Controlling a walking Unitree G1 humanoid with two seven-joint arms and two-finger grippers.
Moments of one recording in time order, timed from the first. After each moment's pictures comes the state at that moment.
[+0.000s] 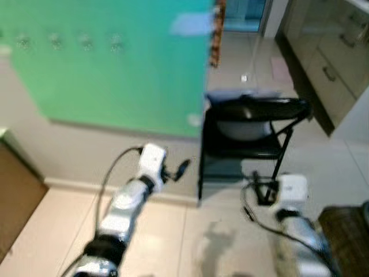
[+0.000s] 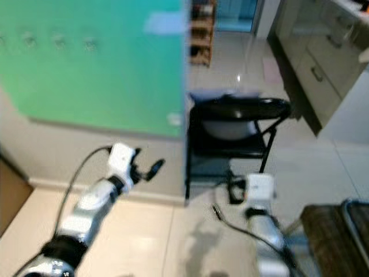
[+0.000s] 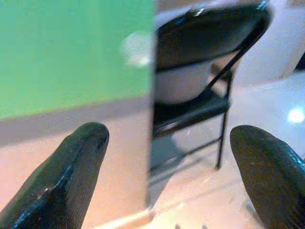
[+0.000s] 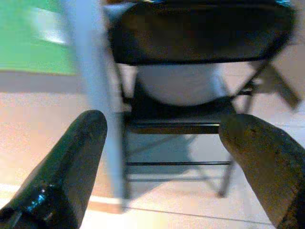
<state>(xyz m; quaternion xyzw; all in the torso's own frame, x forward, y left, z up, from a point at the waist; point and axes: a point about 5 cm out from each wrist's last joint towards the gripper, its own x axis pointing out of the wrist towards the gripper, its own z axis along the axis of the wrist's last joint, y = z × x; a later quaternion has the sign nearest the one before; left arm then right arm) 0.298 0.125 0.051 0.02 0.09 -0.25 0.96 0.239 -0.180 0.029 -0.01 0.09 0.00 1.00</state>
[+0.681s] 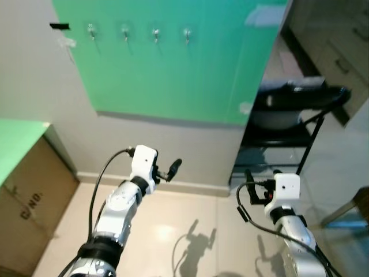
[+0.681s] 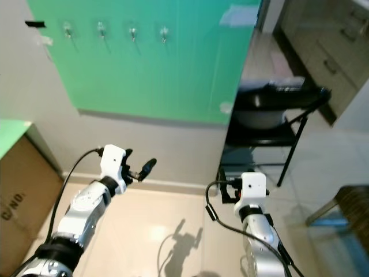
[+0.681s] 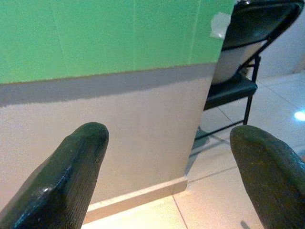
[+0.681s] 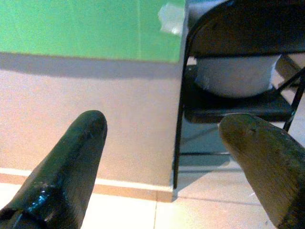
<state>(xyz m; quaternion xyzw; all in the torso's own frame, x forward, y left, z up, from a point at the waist) 0.297 0.119 0.050 0.00 0.09 -0.24 0.97 0.236 -0.189 0.031 -0.02 0.09 0.01 1.00</state>
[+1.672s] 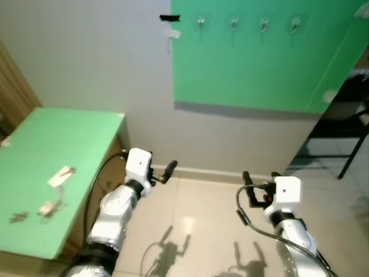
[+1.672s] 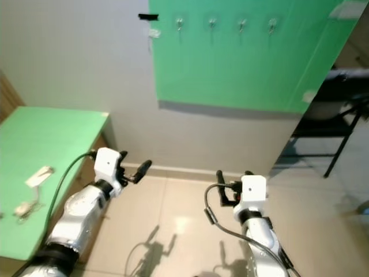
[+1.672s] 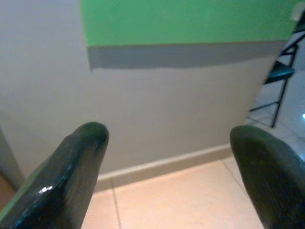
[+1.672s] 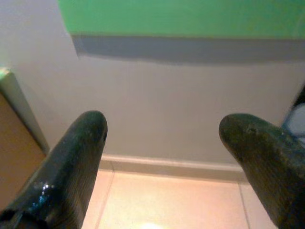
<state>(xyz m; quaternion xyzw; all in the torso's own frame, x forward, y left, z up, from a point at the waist) 0.289 0.120 0.048 -0.01 0.08 -0.24 0.97 0.226 -0.190 0.028 0.00 0.09 0.01 1.00</state>
